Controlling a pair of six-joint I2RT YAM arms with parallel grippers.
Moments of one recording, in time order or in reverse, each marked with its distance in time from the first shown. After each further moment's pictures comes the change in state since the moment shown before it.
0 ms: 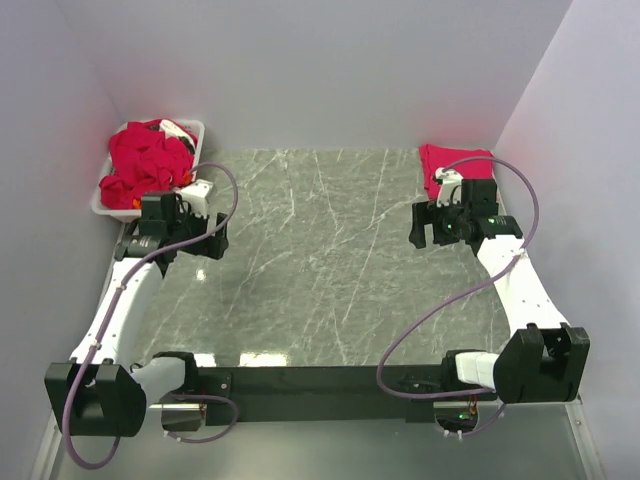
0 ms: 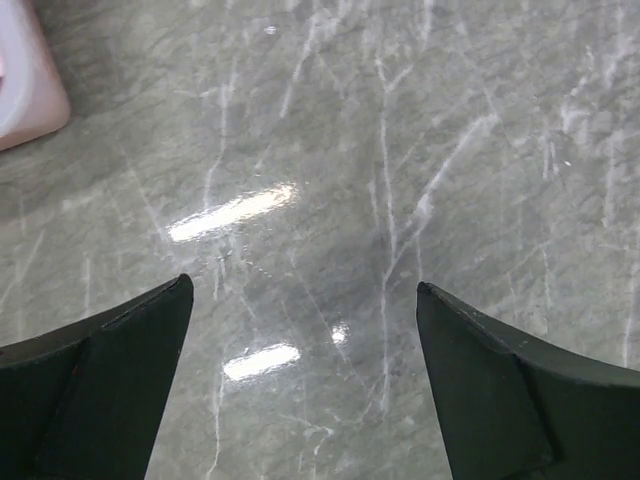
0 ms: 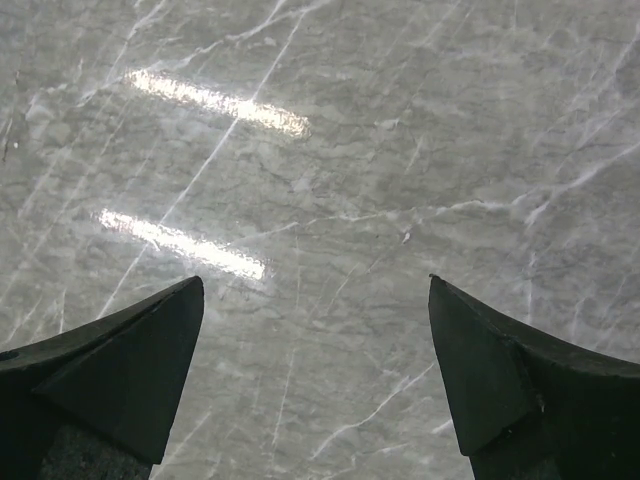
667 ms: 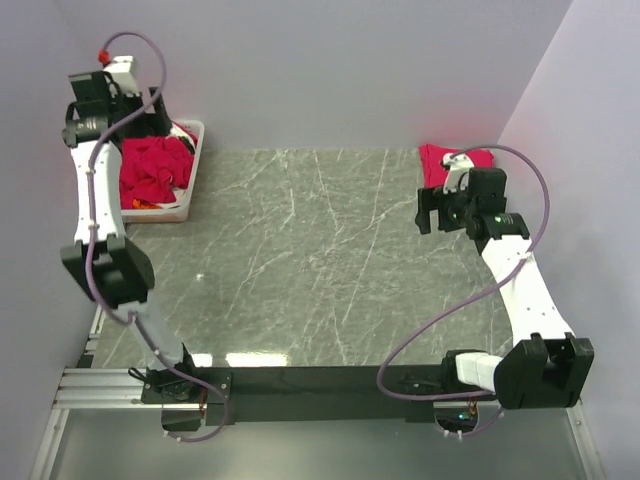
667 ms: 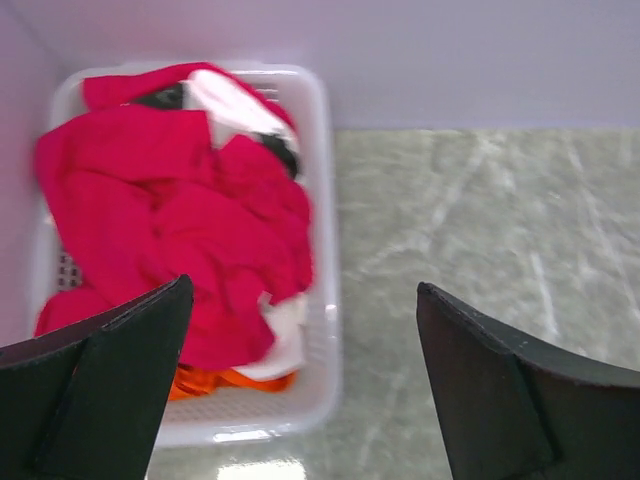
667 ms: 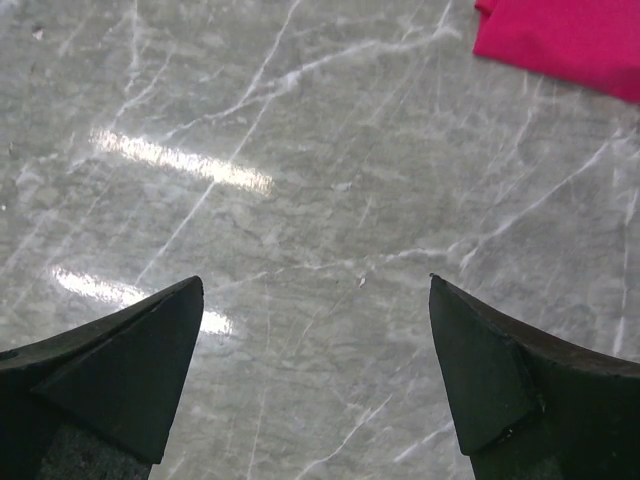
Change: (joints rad) left arm 0.253 0.721 1.107 -0.114 0.019 -0.113; right arm 0.000 -0.037 0.033 0.080 0.060 -0.014
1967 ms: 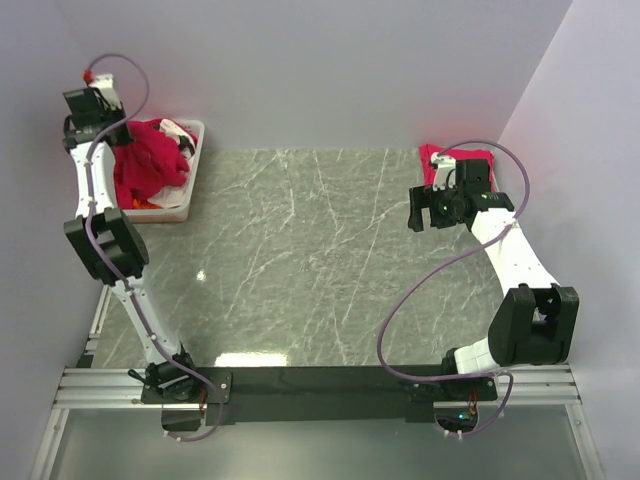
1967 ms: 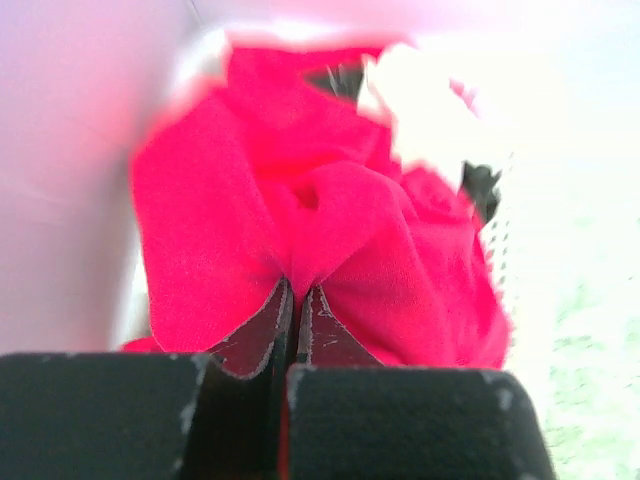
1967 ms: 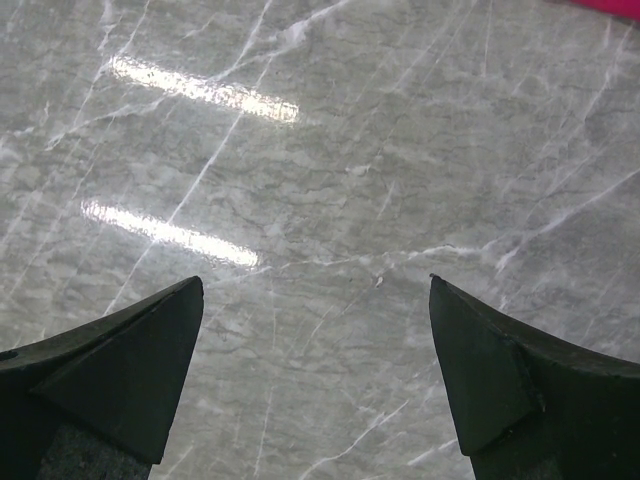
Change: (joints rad) left arm 0.143 0.409 0.198 0.145 -0.091 0.023; right arm 0.000 0.243 0.124 -0.079 -0.031 -0.002
